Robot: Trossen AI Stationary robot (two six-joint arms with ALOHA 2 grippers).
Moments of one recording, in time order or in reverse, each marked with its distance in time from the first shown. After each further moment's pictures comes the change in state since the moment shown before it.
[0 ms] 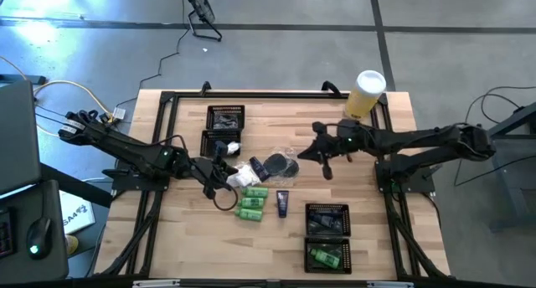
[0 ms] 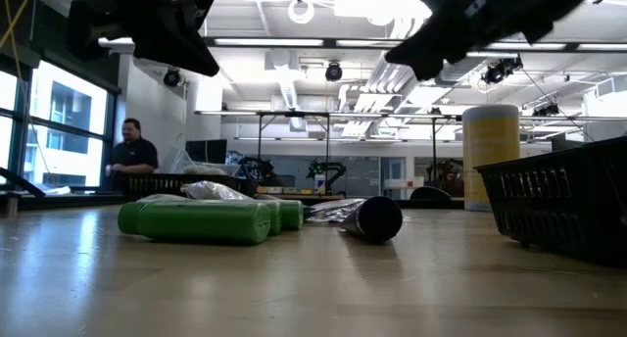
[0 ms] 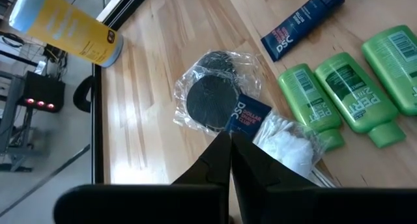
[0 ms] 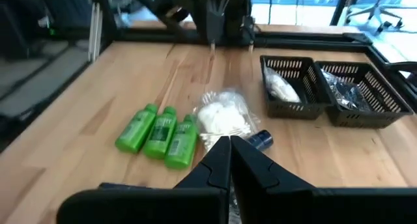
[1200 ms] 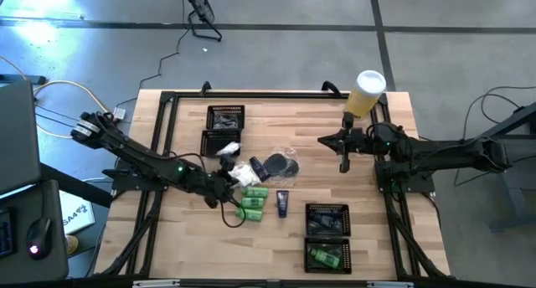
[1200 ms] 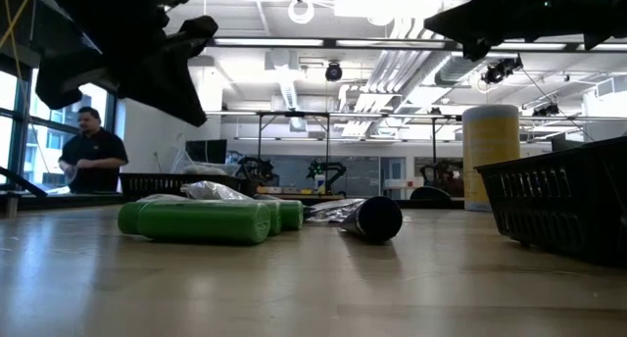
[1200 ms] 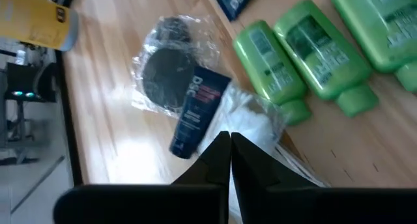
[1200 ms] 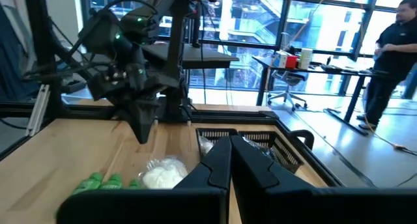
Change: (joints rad) left arm -0.093 0.204 0.007 -0.026 -0.082 -0.050; right arm -0.003 -0.403 -0.261 0.229 0.225 -0.014
